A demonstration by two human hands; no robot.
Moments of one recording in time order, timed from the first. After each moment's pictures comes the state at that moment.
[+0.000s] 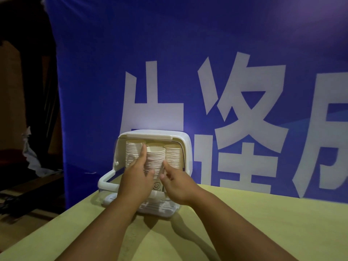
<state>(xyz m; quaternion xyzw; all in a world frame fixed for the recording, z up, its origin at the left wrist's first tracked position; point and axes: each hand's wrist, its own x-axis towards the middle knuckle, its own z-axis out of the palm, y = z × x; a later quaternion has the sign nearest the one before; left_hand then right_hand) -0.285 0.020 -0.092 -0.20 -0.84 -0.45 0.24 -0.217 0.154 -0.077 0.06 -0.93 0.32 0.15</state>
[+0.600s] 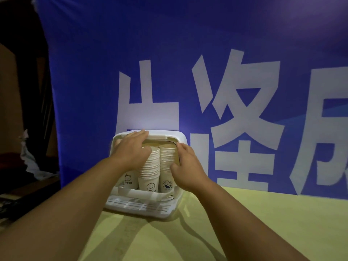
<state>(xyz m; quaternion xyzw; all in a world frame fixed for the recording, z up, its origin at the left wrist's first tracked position) -0.303 0.016 -0.005 -0.25 -0.91 -0.21 0.24 -0.225 0.185 -0.056 0.02 -0.89 0.33 0.33</state>
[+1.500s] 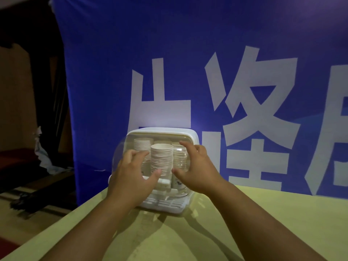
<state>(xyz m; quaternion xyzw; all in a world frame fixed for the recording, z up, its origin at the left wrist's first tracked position) -0.259 -0.026 -0.081 -0.21 -0.88 -0.31 0.30 -0.211 0.170 -0.059 0.01 -0.90 0.29 0.31</state>
